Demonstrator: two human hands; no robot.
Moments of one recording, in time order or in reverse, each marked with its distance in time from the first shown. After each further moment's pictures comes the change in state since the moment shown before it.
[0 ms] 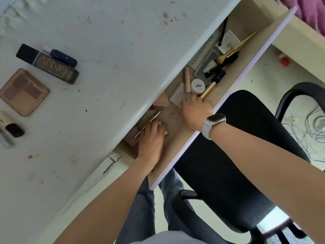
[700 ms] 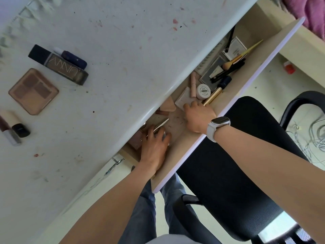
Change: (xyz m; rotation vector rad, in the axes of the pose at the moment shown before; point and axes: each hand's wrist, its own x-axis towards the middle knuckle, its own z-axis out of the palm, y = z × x) left_hand -0.006 -0.004 0.006 0.063 -0.112 0.046; right_hand 0.007 0.001 0.002 0.051 0.046 -0.107
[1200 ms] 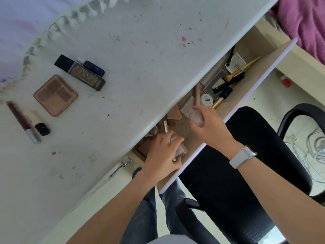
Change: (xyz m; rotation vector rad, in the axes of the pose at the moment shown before) left_hand -0.023 0.001 -0.056 -0.331 0.109 0.119; right_hand -0.059 -0.004 -0.025 0.769 0.381 0.017
